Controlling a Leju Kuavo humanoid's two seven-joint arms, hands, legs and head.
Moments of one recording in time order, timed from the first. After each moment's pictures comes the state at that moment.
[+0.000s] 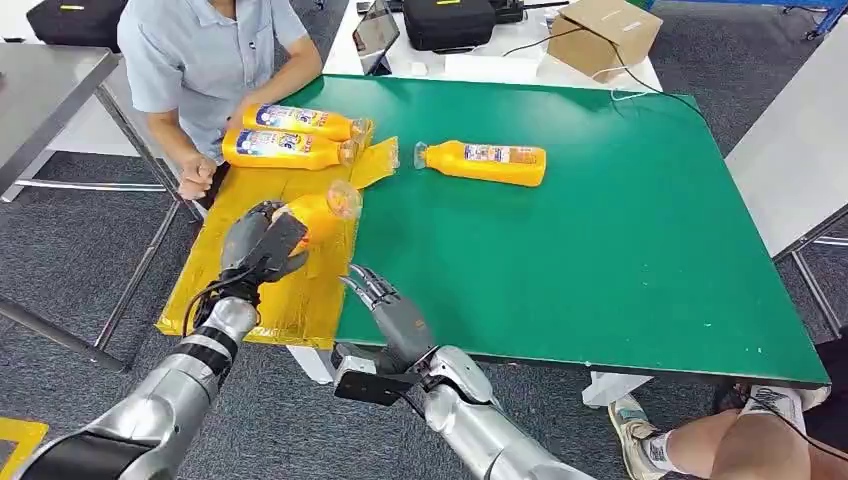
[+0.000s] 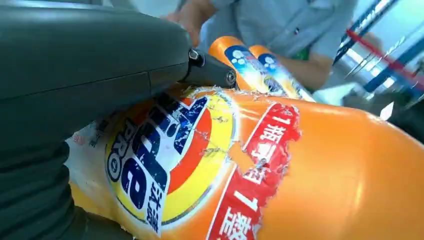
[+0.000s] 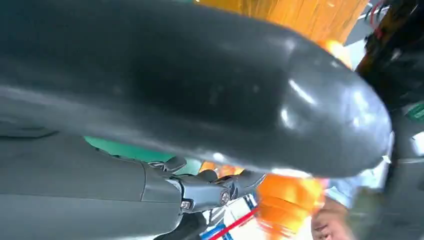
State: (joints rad) left arm -0.68 -0.05 -0.21 -0.58 -0.61 0.42 -0.25; right arm -0.48 0.34 0.66 -0.56 0.54 -0.46 -0.55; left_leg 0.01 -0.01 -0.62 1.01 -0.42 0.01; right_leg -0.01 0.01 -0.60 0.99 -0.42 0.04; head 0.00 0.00
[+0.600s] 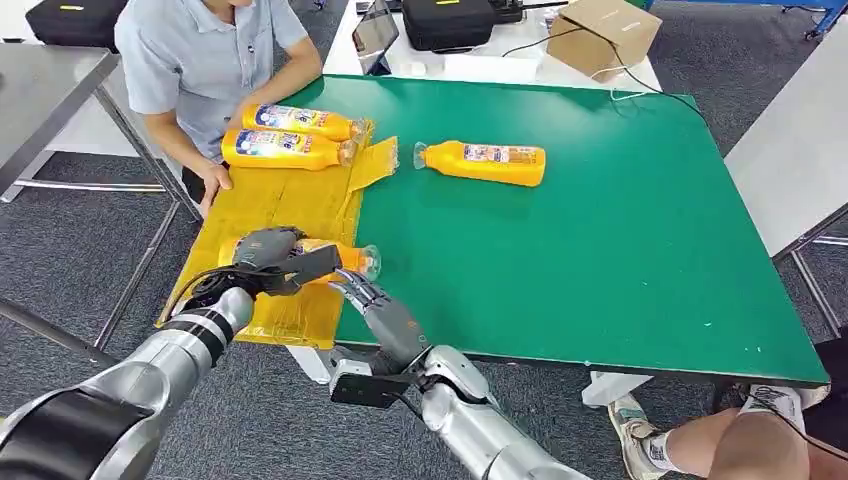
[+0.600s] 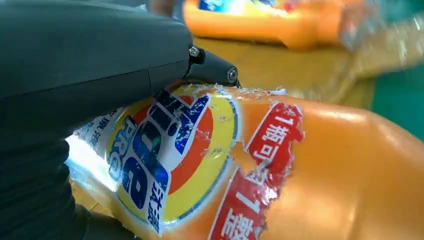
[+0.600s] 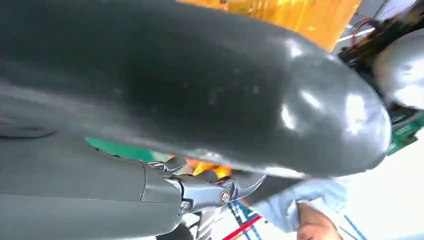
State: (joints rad) left arm -0.80 -0.02 -0.41 -0.38 -0.90 0.10 -0.11; right arm -0.48 0.35 0.66 -0.58 0.55 -0.37 -0.57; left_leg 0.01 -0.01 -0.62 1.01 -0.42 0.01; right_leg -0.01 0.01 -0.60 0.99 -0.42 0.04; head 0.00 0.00
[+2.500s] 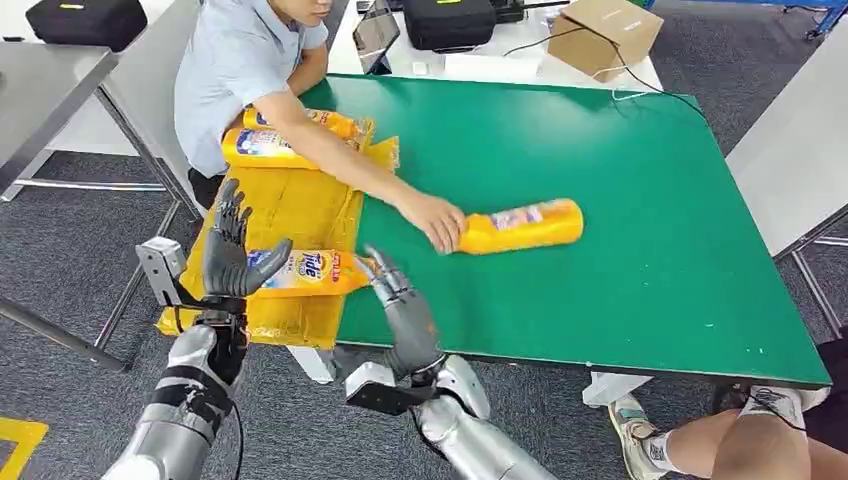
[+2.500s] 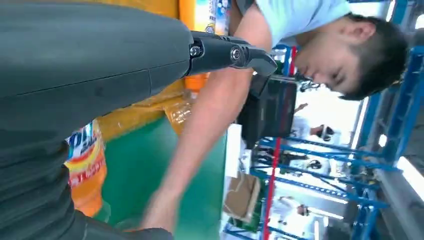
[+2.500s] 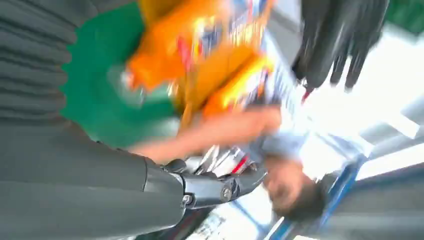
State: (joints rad) left arm -0.39 -0.12 0.03 -1.02 0.16 -0.14 -0.56; right arm -0.39 0.30 0.69 -0.76 0.31 -0.62 -0.68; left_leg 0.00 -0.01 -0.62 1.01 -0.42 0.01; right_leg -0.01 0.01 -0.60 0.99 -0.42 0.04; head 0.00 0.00
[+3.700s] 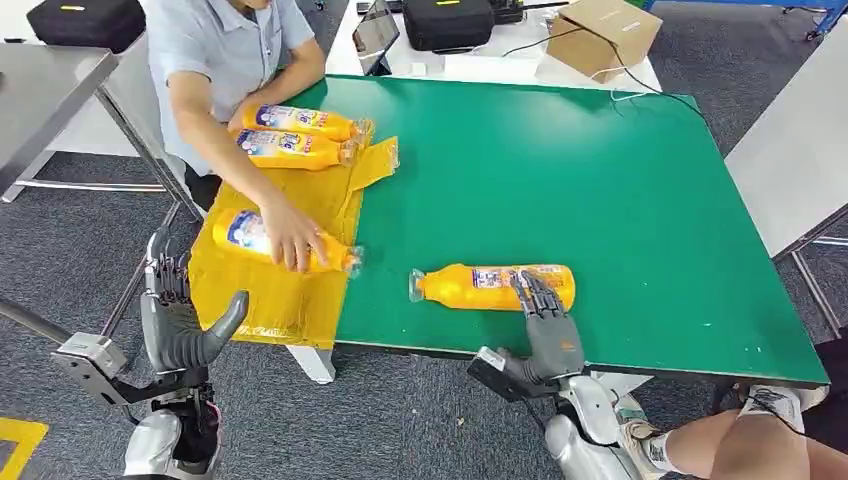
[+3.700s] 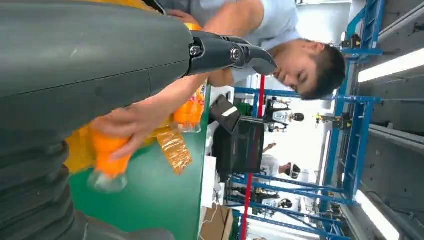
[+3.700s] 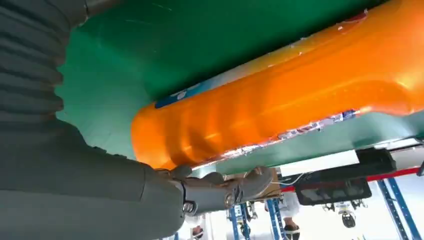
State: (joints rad) left arm 0.01 -0.17 0.03 -1.60 0.13 0.01 -0.53; right arm -0.22 0.04 0.21 -0.89 0.99 -0.56 -0.23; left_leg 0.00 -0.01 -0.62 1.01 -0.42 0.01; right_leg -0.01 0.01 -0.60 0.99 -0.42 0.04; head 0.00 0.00
